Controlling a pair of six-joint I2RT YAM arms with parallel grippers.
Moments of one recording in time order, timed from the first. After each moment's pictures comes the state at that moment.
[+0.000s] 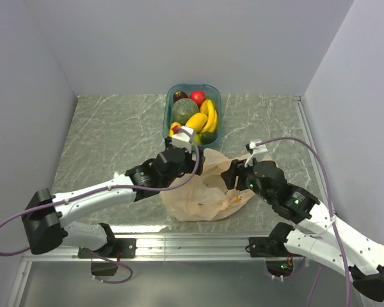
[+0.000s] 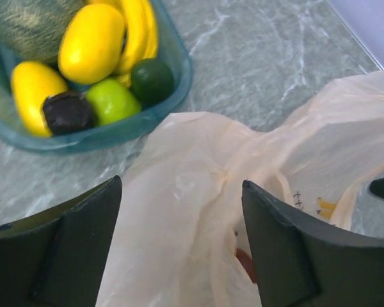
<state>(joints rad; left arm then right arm) -1.01 1.31 0.94 0.04 -0.44 -0.32 0.83 0.72 0.72 -0.47 0.23 0.45</state>
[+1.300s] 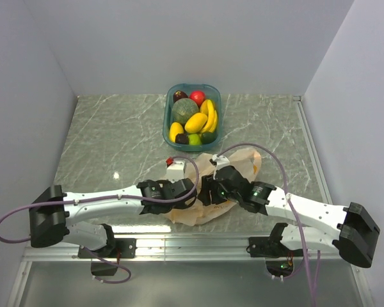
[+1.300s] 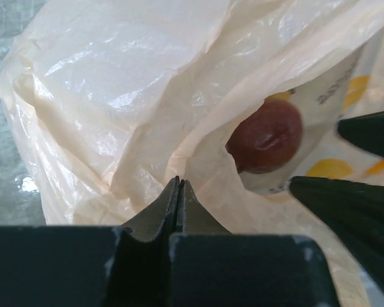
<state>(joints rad) -1.21 1.31 0.89 -0.61 -0.52 -1.03 0.97 1.08 0.64 -0.28 0.09 0.62</state>
